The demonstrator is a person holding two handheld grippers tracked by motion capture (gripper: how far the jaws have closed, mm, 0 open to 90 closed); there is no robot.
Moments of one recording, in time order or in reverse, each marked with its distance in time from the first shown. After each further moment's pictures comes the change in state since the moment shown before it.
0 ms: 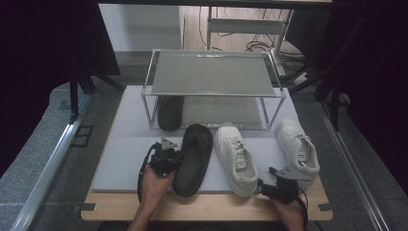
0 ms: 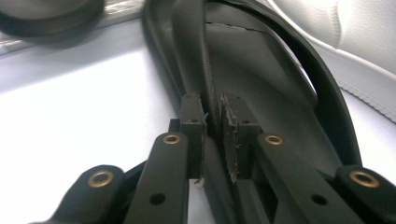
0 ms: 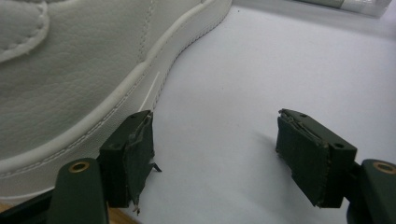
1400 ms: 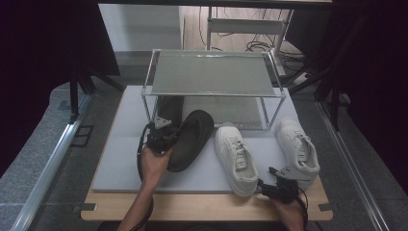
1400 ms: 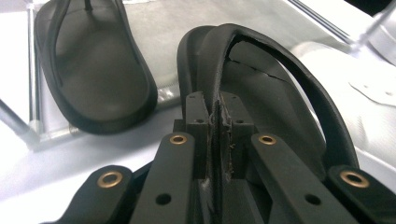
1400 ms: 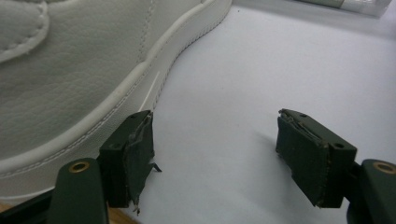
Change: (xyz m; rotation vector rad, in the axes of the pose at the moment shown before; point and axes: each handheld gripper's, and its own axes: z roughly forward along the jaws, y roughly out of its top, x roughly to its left) left arm 0.027 0.054 0.007 -0.153 0.054 -0.041; right arm 0.000 0.000 0.000 -0.002 -0.001 0.003
